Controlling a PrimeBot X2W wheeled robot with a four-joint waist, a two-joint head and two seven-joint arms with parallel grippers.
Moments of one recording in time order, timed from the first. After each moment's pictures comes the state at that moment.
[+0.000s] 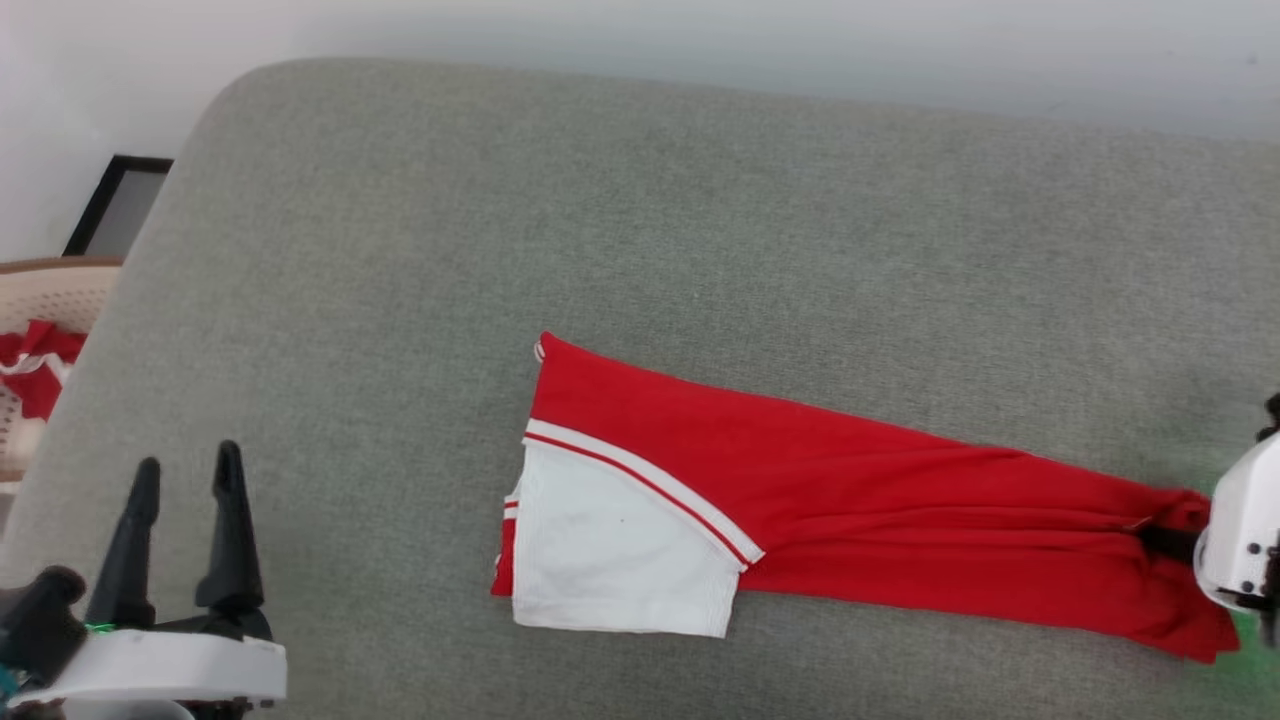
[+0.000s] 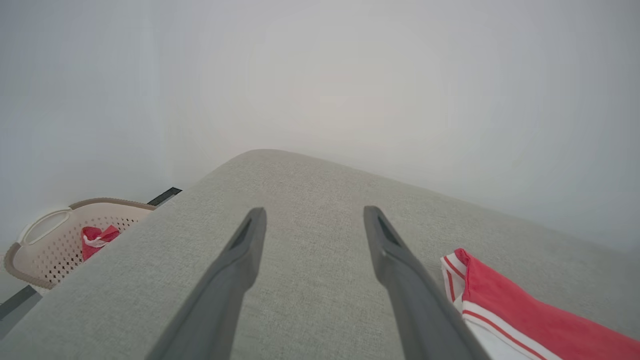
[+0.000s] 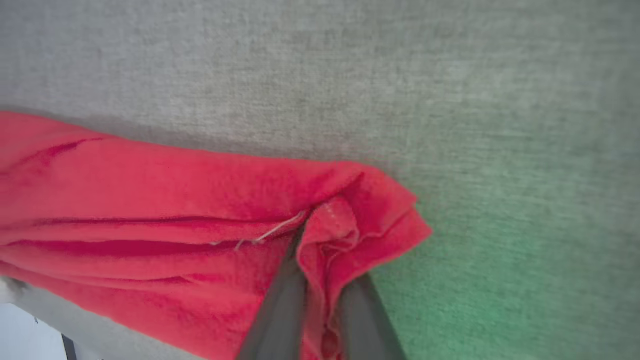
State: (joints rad) left arm 0.00 0.44 -0.06 -0.04 -0.68 0.11 -0.26; right arm -0.42 -0.43 0.00 0.49 0.69 0.13 0.94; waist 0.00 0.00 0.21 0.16
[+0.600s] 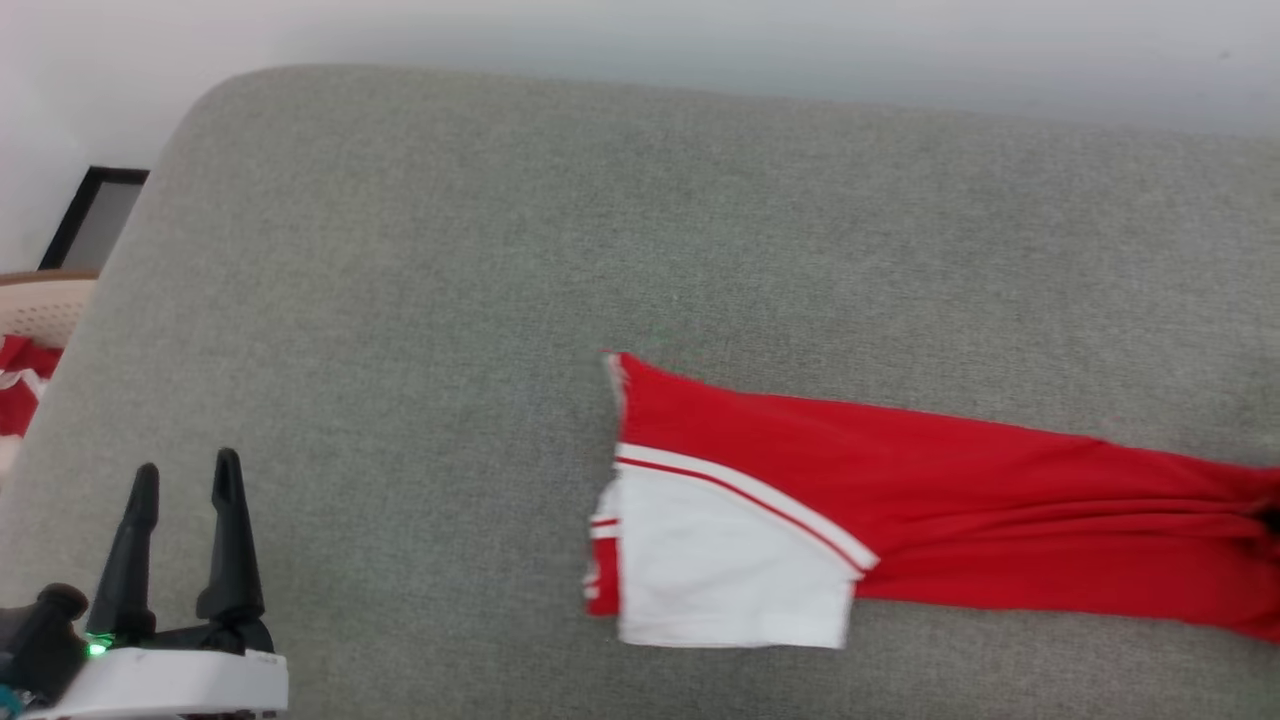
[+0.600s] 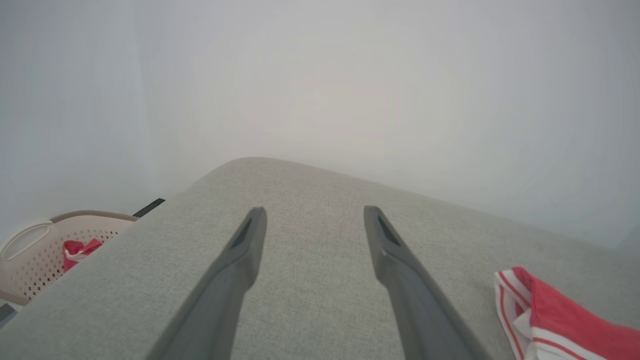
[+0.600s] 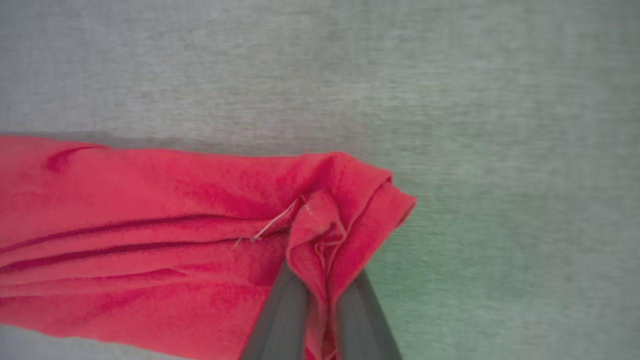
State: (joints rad) left arm 0.01 0.30 0.08 -0.01 -0.54 -0.03 -0.26; right arm -0.45 -0.54 -0.03 0.53 0.65 0.13 0.88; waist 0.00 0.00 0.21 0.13
